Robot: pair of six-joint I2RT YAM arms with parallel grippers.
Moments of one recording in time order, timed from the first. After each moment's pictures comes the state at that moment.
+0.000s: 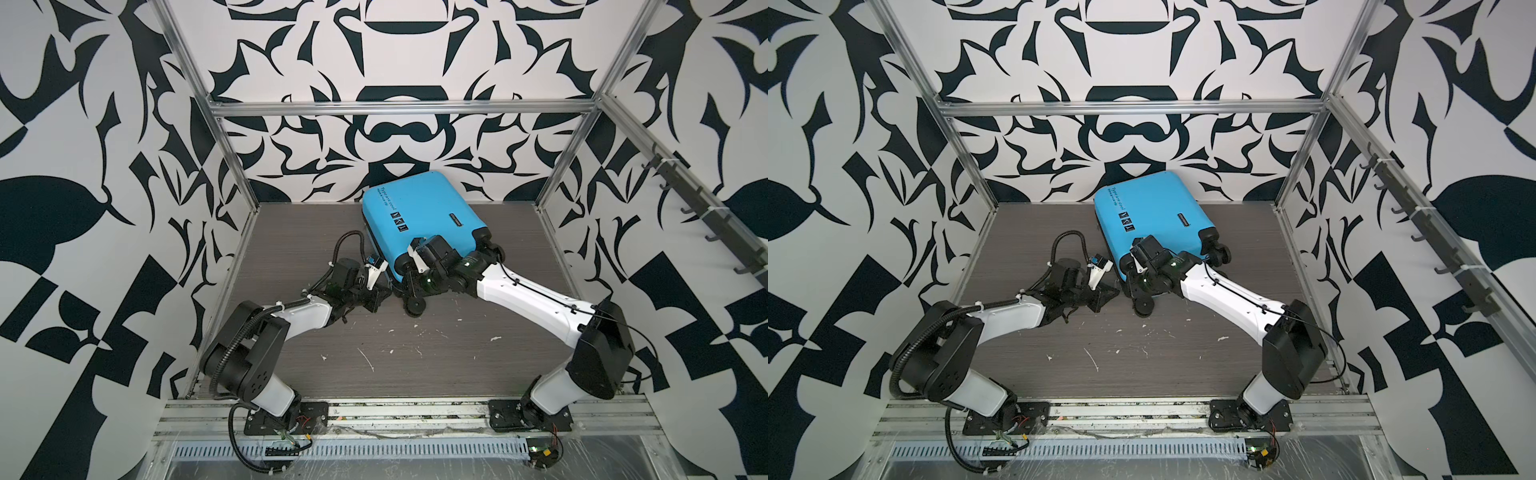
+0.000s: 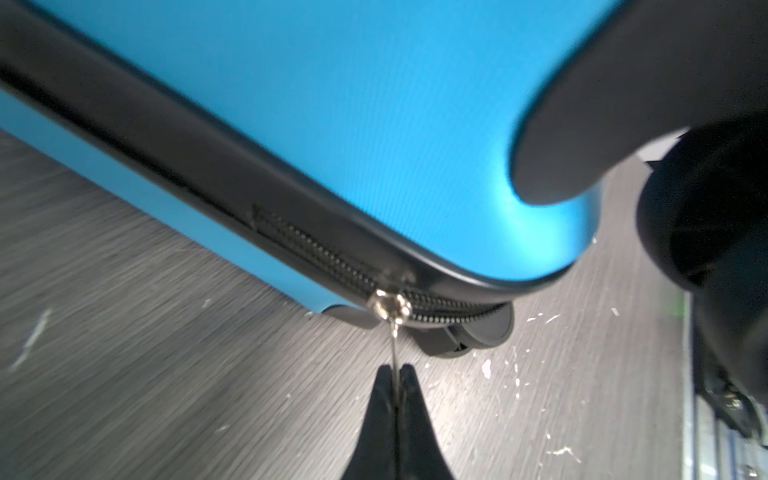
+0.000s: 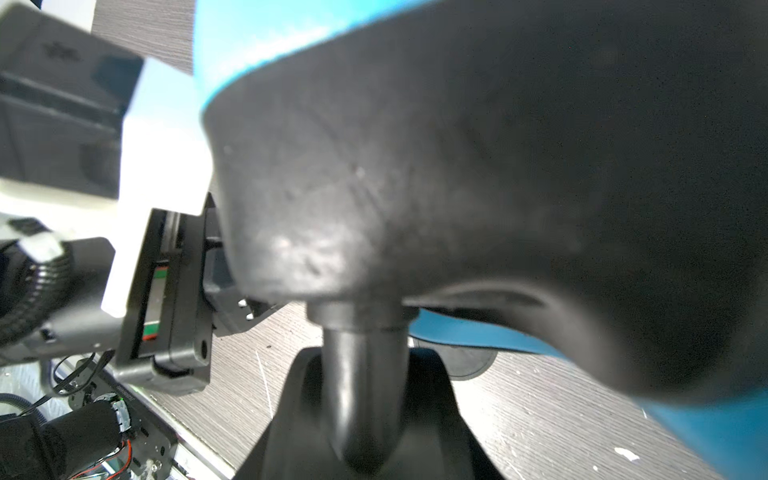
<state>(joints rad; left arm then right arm) -0.54 1.55 0.68 0.21 0.49 -0.11 0.76 1.57 1.30 -0.70 -0.11 0.53</state>
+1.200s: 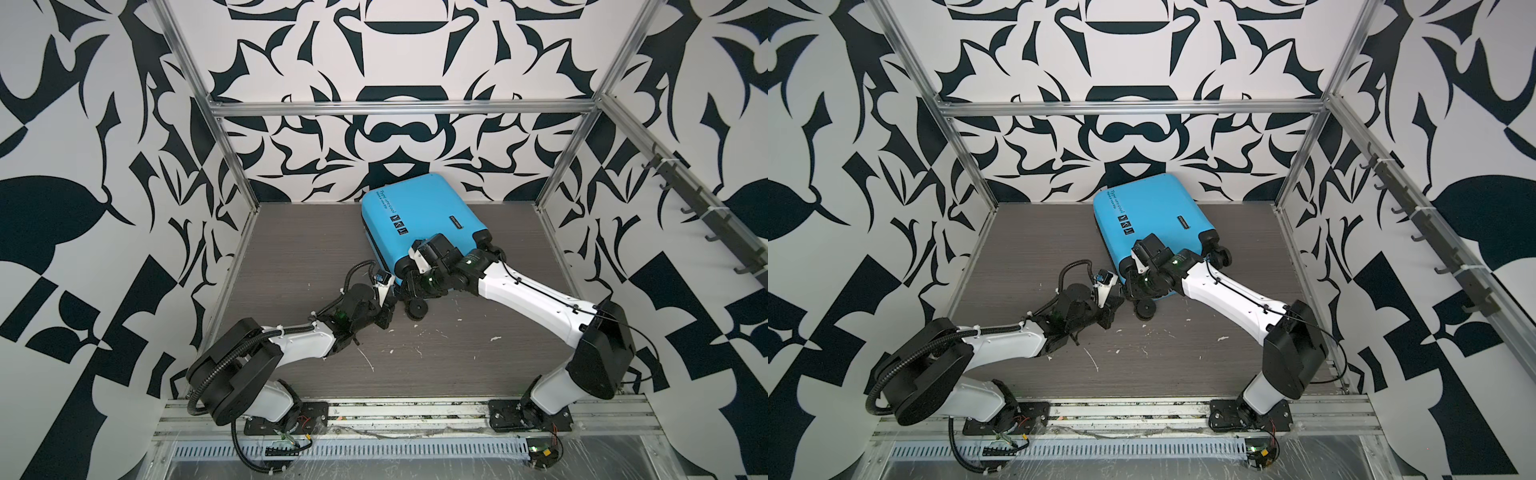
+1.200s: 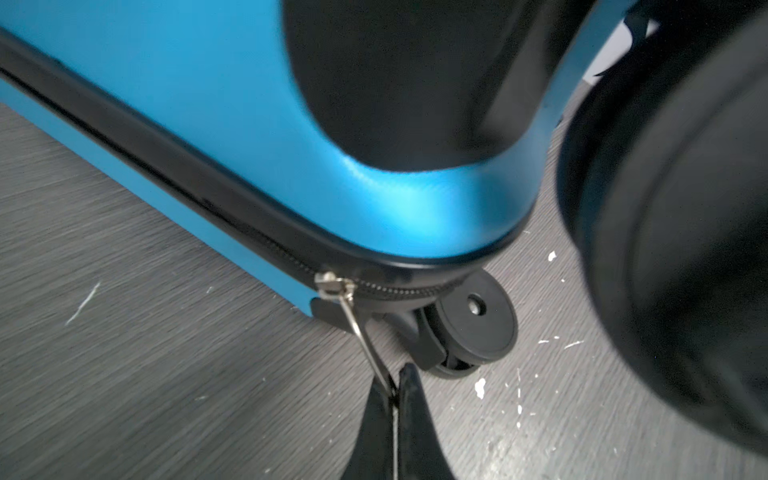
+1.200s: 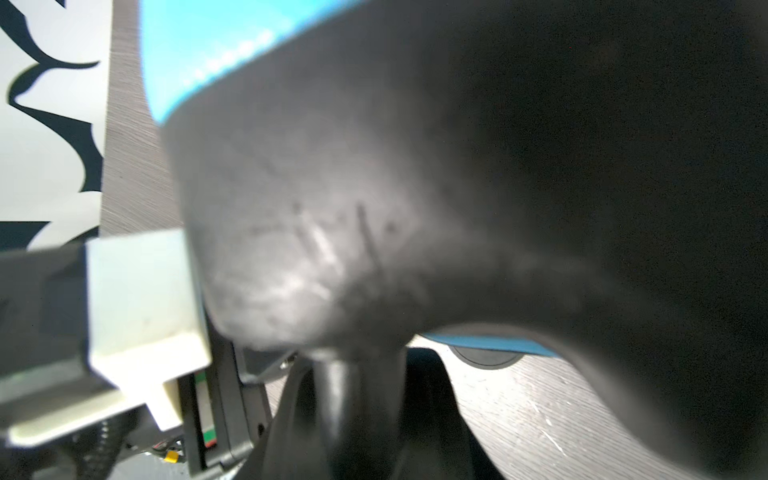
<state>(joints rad) -0.80 1.44 0.50 0.47 0.10 -0.22 0.74 1.57 1.30 -0.72 -0.22 0.60</state>
